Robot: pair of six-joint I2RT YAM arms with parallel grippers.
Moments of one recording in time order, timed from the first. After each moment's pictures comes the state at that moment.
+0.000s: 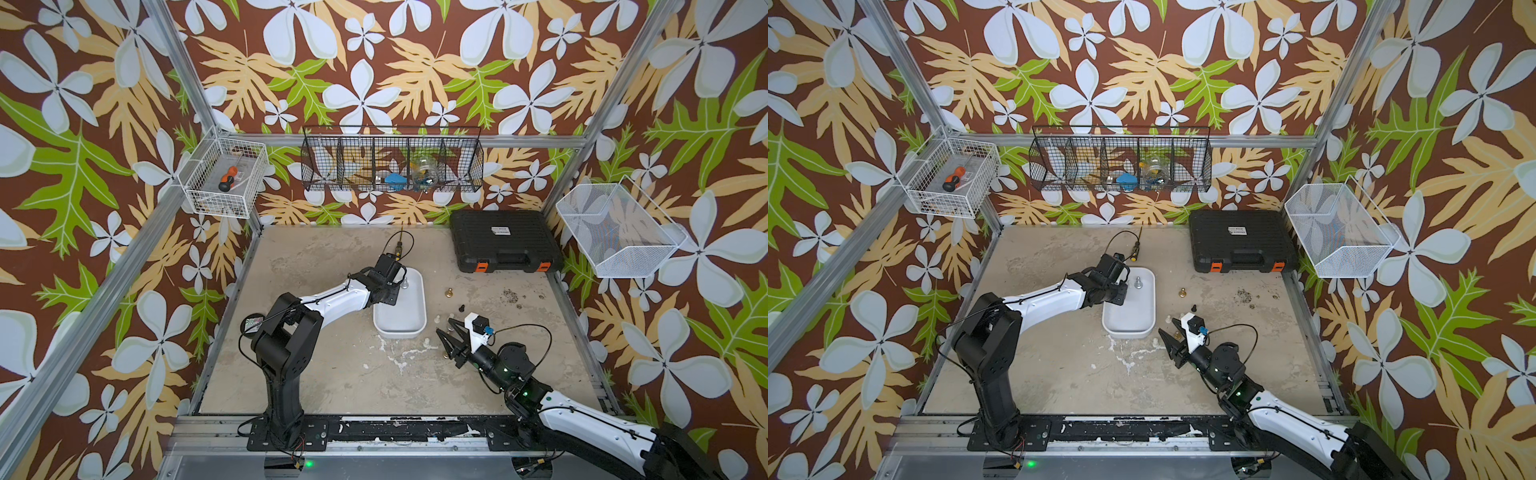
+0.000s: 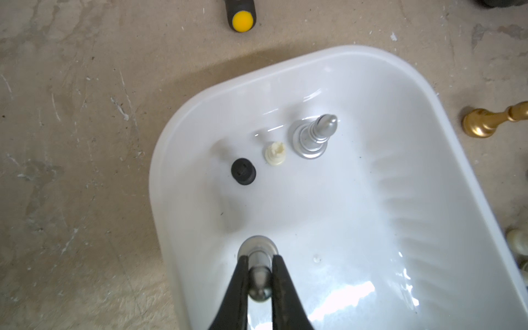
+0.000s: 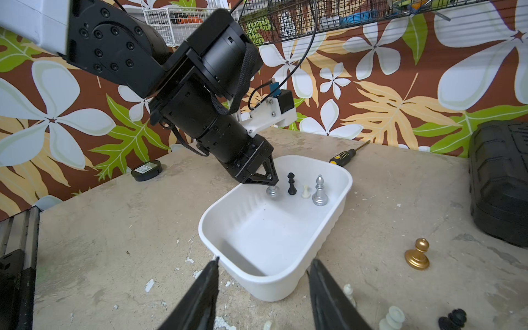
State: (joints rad) left arm -0.63 1.88 1.29 -0.37 -0.17 -0.28; right arm 0.72 0.82 0.05 0.72 0.00 0.14
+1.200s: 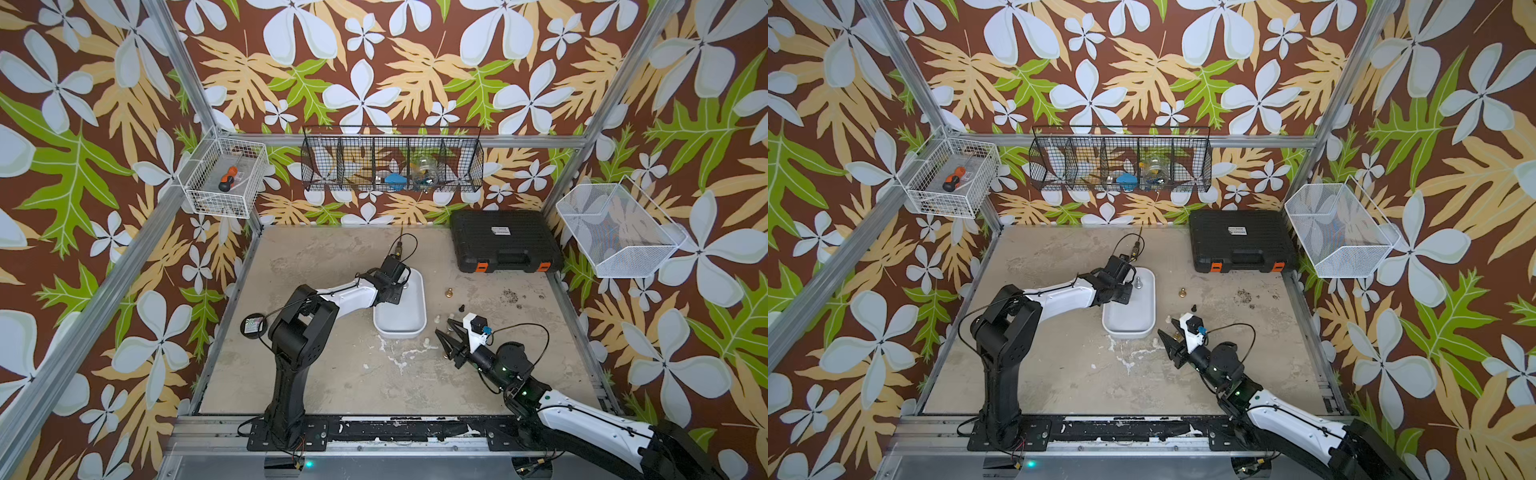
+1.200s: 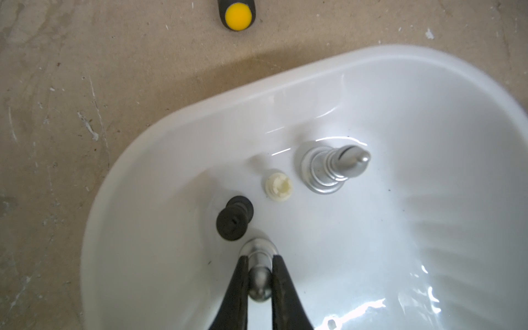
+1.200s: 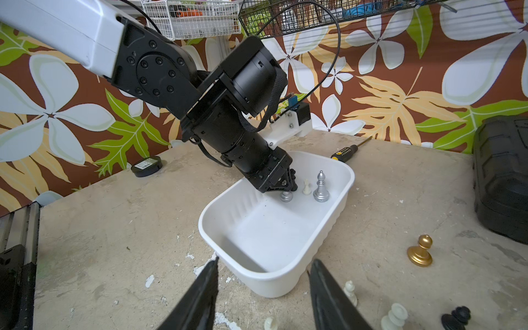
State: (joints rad) left arm -0.63 2.01 1.34 -0.30 -0.21 -0.27; right arm 0.72 0.83 0.05 0.73 -0.01 0.14
